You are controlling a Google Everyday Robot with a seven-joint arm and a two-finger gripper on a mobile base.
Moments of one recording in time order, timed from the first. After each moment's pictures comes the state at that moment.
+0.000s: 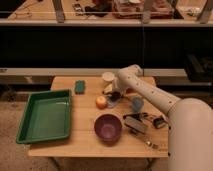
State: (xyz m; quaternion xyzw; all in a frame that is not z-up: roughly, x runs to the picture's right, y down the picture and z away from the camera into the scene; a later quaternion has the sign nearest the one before) arm 0.067 0.012 0.965 -0.03 -0.22 -0.69 0.69
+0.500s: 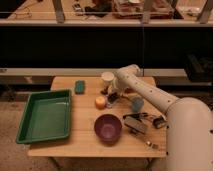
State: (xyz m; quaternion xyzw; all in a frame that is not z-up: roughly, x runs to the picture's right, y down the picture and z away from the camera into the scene) arm 0.061 0.019 0.960 -0.04 -0.24 -0.71 0.66
